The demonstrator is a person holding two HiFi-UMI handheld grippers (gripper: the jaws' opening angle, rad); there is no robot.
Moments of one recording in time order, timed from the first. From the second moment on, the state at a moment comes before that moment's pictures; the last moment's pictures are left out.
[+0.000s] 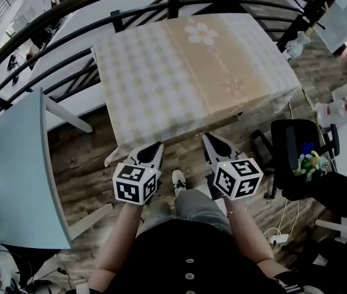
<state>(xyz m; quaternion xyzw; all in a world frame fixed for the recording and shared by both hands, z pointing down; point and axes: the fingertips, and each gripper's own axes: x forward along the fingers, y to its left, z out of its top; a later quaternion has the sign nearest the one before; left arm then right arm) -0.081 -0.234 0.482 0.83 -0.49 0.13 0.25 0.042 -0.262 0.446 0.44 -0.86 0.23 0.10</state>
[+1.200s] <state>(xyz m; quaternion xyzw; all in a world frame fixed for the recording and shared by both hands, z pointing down) -0.111 -0.312 0.597 0.75 -0.51 0.40 0.13 0.054 -0.366 0.590 0.42 -0.79 0.44 0.13</state>
